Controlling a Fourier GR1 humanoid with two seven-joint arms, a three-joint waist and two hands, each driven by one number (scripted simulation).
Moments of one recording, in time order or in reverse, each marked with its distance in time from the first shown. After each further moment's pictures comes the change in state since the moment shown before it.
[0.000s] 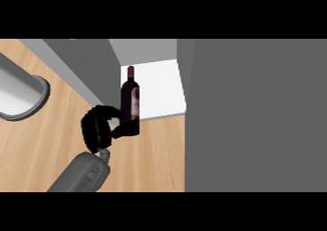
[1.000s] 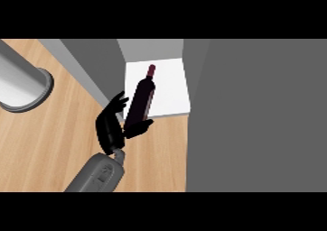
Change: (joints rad) left arm 0.001 -0.105 0.014 -0.055 0.159 0.027 0.006; right arm 0.009 0.007 0.024 -0.002 -0.009 -0.019 0.014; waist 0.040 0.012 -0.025
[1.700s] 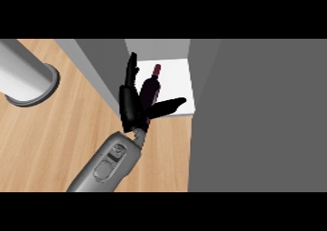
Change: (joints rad) left arm -0.208 -0.070 -0.009 -0.094 0.349 -0.049 -0.286; right arm 0.009 0.002 0.005 -0.011 0.003 -0.044 0.016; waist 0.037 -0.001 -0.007
